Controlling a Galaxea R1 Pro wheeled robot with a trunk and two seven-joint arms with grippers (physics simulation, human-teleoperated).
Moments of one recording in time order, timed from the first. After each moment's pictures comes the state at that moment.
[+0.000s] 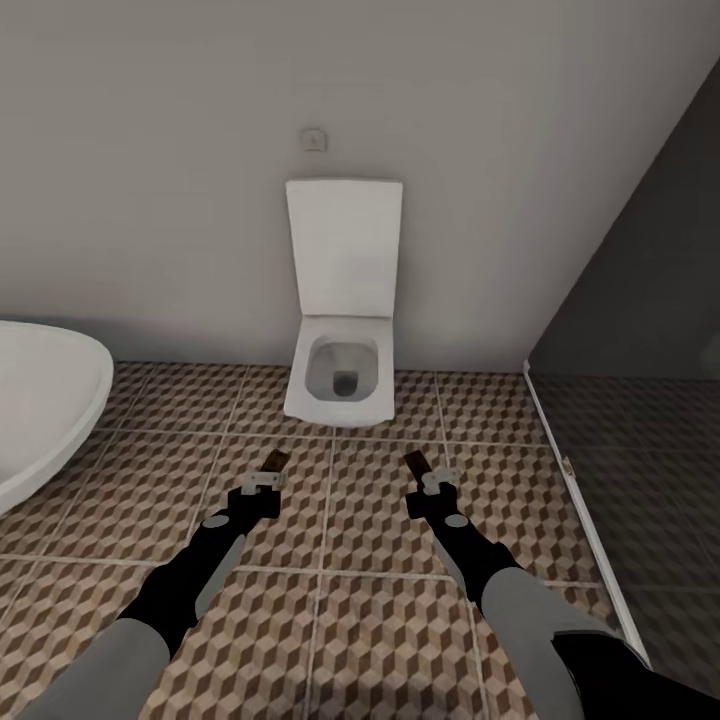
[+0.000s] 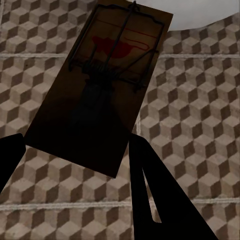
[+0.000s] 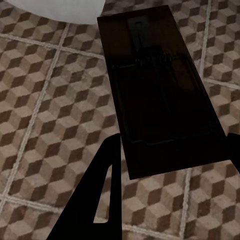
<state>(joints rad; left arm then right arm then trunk) -0.63 0.08 -0.29 -0.85 0.27 0.24 0.10 -0.85 0.15 -0.03 -0.28 0.25 -0.08 -0.05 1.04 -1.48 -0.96</state>
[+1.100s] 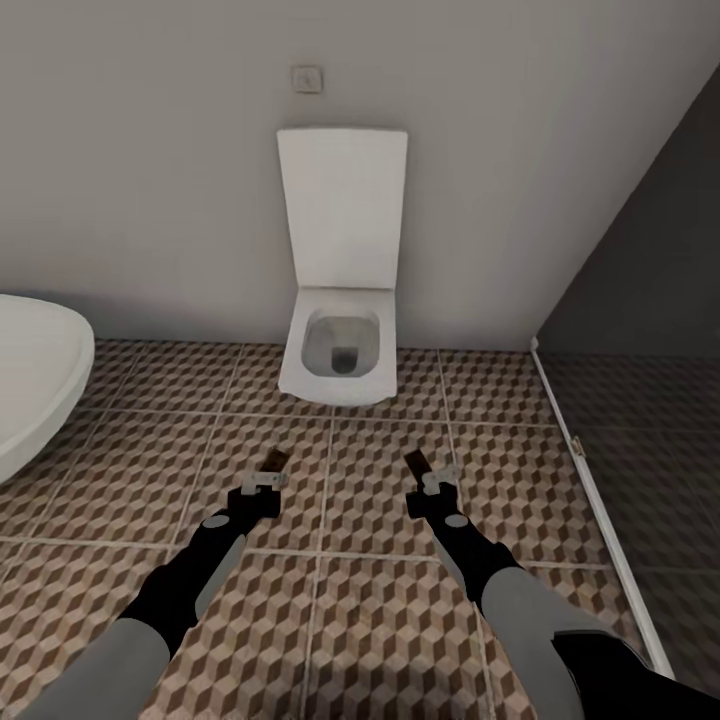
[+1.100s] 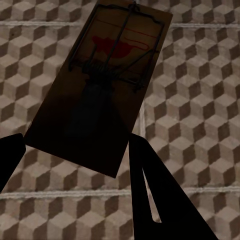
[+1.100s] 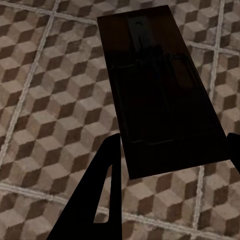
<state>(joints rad) -0.63 0.08 -0.29 -0.85 0.27 0.24 0.10 -0.85 0.15 -0.03 -0.28 0.25 -0.08 -0.05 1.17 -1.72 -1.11</state>
